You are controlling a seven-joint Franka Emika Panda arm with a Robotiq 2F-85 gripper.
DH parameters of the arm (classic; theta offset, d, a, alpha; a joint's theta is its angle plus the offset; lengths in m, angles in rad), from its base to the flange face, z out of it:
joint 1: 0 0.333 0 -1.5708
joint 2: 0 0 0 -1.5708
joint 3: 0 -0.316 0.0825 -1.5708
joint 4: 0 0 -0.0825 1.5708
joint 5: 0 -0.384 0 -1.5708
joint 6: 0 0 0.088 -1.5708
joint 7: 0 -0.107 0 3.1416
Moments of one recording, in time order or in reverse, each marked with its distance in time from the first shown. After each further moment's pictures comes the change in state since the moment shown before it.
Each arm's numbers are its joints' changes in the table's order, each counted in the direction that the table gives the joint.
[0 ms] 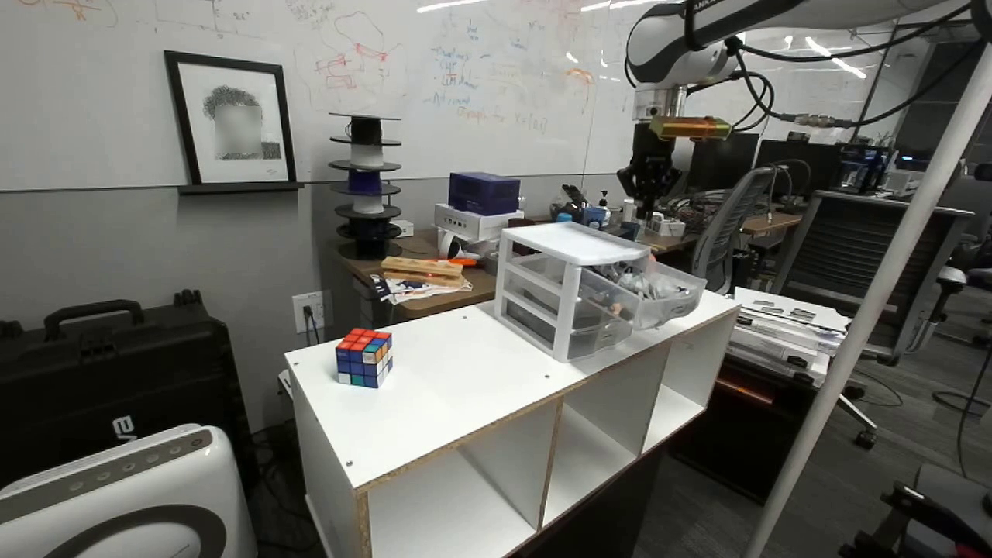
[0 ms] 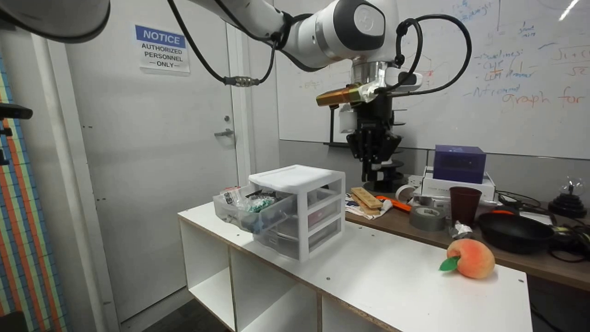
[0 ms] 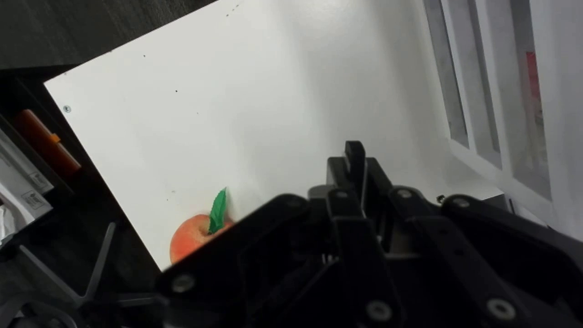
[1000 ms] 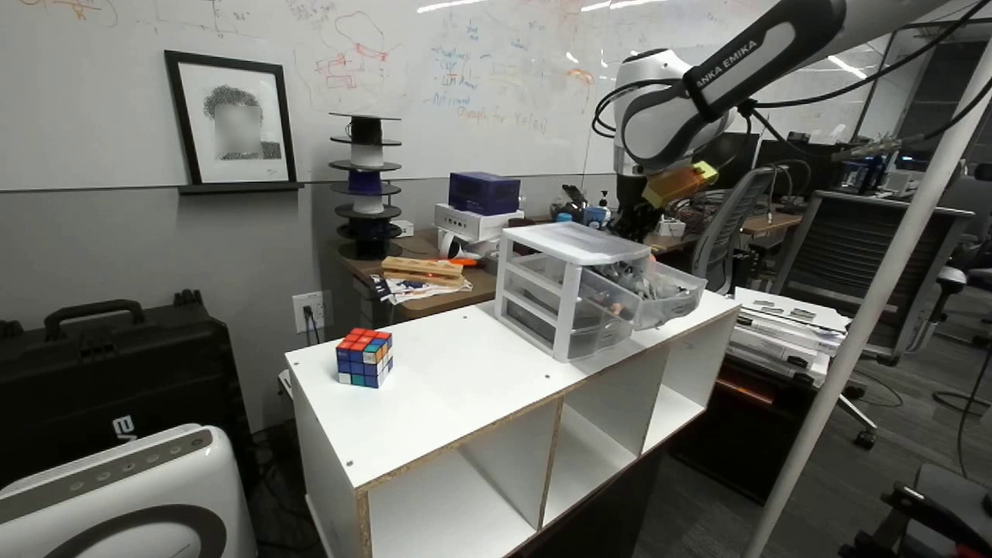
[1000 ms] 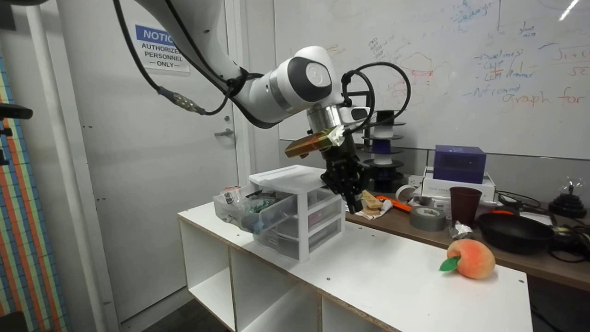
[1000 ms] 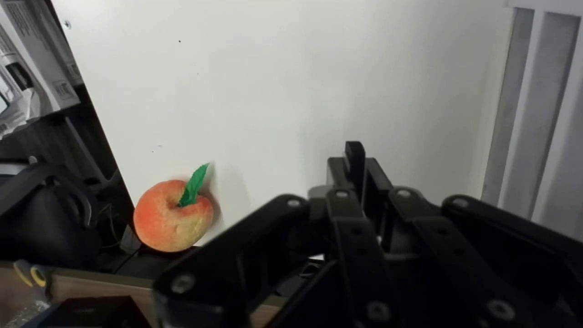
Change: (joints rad) arm 0.142 -0.171 -0.002 -0.533 0.355 0.511 -0.053
